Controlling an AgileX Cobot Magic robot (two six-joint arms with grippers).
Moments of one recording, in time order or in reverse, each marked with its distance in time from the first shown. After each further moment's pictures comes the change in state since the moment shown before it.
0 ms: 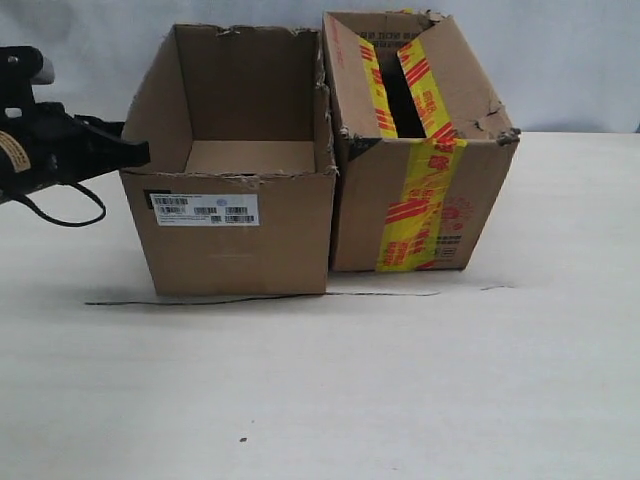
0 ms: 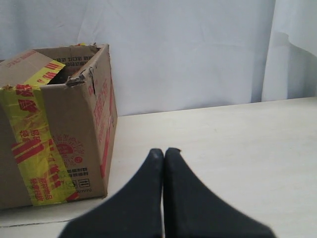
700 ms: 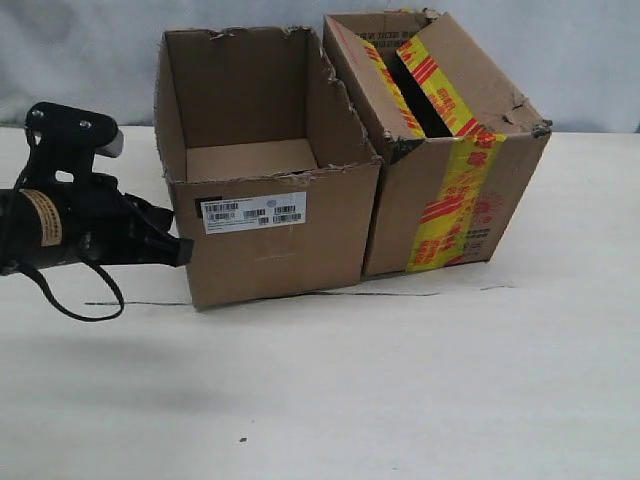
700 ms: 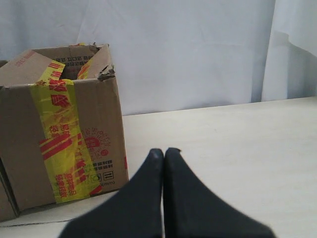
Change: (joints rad) left arm -0.258 -0.180 0.116 0.082 0.345 -0.051; right arm 0.000 0.000 0.000 0.000 0.000 0.000
